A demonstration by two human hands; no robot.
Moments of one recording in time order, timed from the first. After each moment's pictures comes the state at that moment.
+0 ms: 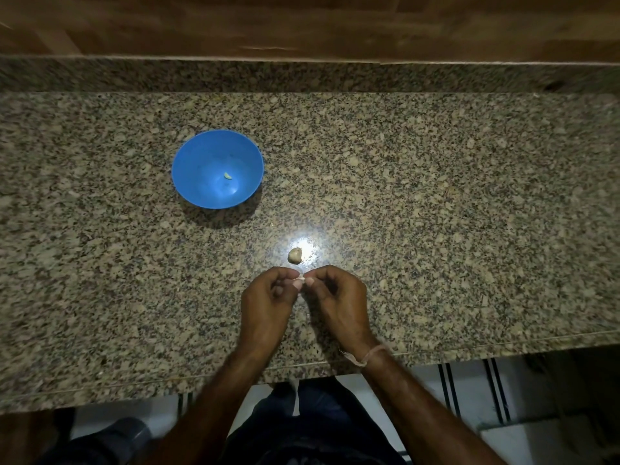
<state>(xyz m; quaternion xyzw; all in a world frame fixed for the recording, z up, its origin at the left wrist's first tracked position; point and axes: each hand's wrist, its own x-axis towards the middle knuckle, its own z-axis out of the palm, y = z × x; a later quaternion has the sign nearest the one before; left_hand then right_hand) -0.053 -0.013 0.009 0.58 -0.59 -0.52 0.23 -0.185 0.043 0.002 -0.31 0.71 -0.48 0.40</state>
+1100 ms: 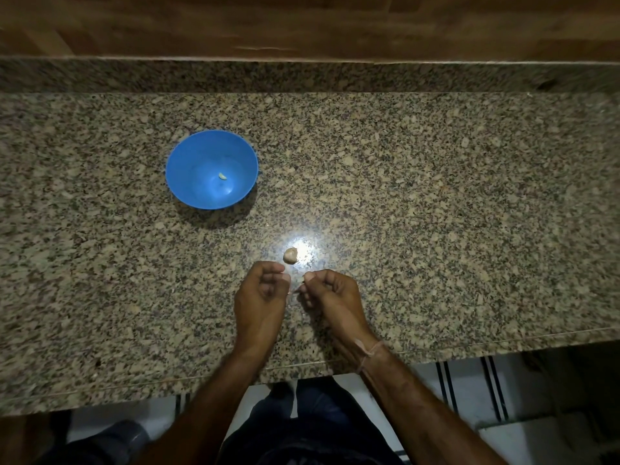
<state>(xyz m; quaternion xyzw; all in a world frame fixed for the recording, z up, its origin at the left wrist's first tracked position) -0.059 -0.012 0.013 0.60 -0.54 -0.52 0.28 -0.184 0.041 -0.001 -0.11 0.63 -0.54 0.54</state>
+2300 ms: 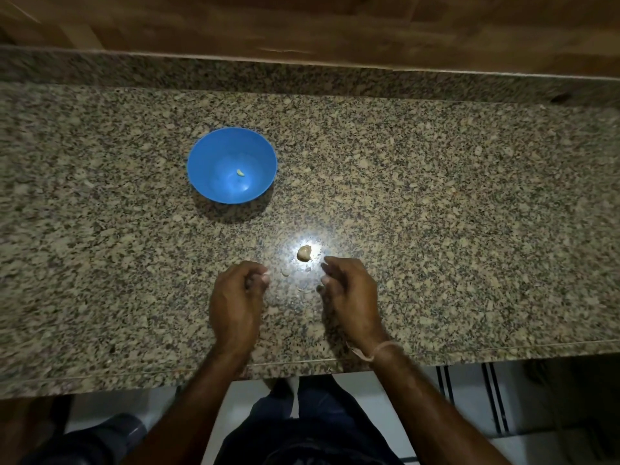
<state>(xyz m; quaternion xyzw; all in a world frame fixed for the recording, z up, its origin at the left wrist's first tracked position) -0.006 -0.024 -0.006 0.62 -0.65 -0.35 0.28 -0.191 0.044 -0.020 -0.37 0.75 -0.44 0.33</state>
